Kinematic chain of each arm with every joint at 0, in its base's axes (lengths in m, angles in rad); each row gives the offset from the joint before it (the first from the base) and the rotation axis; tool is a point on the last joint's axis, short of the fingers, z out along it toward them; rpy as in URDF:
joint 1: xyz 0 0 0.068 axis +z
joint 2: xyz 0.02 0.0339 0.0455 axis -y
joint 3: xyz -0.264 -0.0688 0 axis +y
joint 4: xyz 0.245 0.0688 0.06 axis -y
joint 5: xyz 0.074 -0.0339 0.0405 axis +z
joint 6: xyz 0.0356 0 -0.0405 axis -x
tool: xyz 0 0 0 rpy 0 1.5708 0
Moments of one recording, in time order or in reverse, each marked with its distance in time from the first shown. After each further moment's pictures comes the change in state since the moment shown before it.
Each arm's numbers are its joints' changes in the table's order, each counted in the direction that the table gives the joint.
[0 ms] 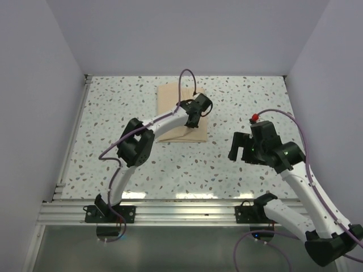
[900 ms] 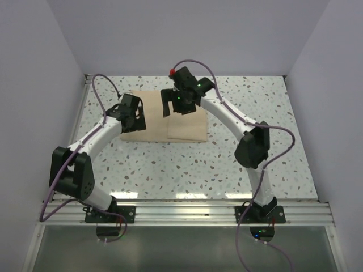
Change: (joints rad) left arm 0.460 0.770 0.783 0.078 -0.019 0.032; right arm 0.250 -1.201 -1.127 0.093 0.123 0.100
